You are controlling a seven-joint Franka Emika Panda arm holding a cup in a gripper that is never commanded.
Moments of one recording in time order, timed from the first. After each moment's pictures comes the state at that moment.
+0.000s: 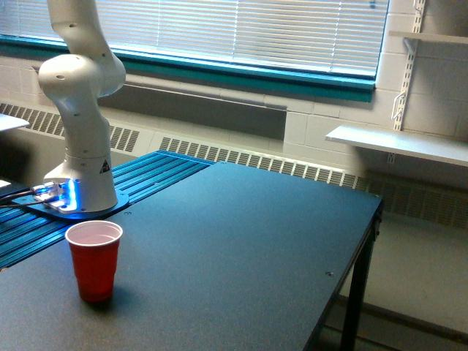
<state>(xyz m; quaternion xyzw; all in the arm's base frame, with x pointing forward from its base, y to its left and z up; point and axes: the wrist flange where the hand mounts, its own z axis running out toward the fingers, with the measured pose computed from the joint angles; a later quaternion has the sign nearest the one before) 0.513 0.210 0.717 -0.89 0.11 -0.42 0.15</state>
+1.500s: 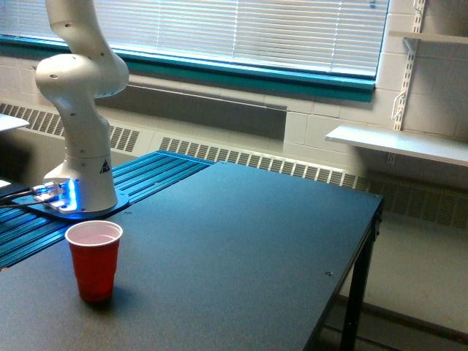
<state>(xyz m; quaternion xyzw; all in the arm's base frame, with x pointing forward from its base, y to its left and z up) 0.515 0.140 0.729 -0.86 0.20 -0.45 0.11</state>
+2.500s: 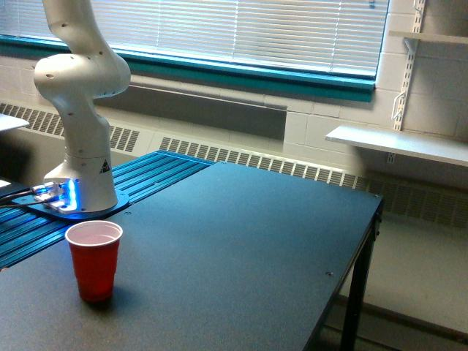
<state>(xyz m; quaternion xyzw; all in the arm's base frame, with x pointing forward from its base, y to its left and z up) 0.511 0.016 0.671 -0.84 0.35 -0.41 0.02</state>
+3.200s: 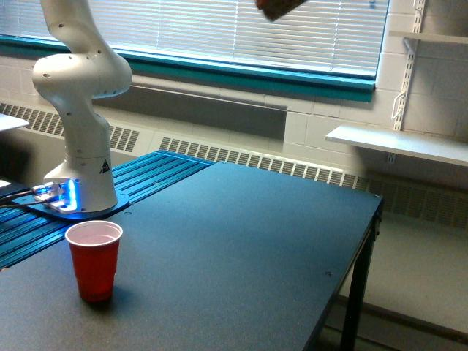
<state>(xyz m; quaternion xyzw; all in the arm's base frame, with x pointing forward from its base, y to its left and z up) 0.477 -0.075 0.629 -0.81 0.45 -0.37 -0.04</state>
